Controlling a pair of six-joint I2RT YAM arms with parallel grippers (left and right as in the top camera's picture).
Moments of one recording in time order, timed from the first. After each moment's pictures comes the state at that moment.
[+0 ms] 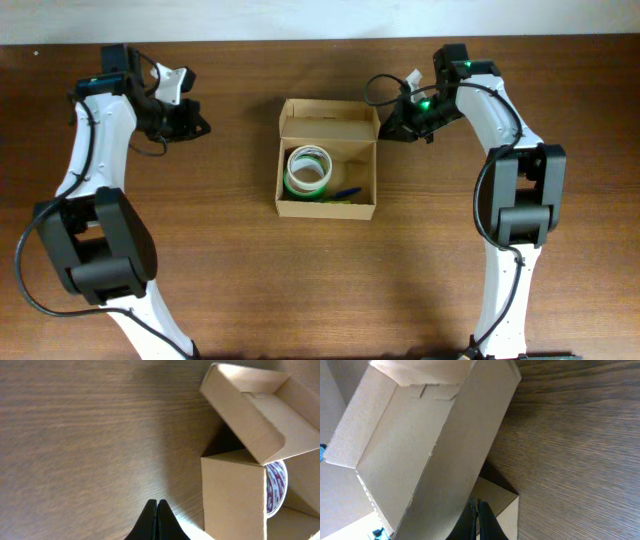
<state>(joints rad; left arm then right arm) 0.15 2.07 1.77 -1.01 0.54 0.17 0.03 2.38 1.98 -1.08 -0.78 0.20</state>
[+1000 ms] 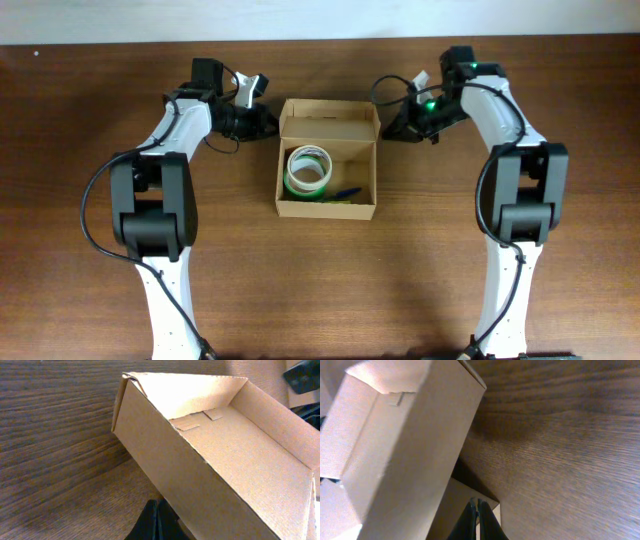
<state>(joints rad) -0.05 2.35 1.77 -0.63 0.82 -0.01 0.03 2.41 1.98 -1.07 -0.76 0.20</state>
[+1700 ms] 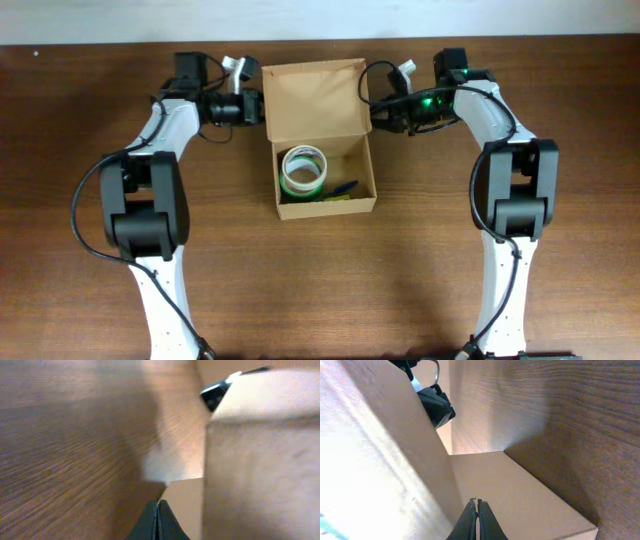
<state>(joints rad) 0.01 2.35 1.77 -0.44 1.16 -0.07 0.02 2.46 1.98 -0.93 -1.28 0.10</state>
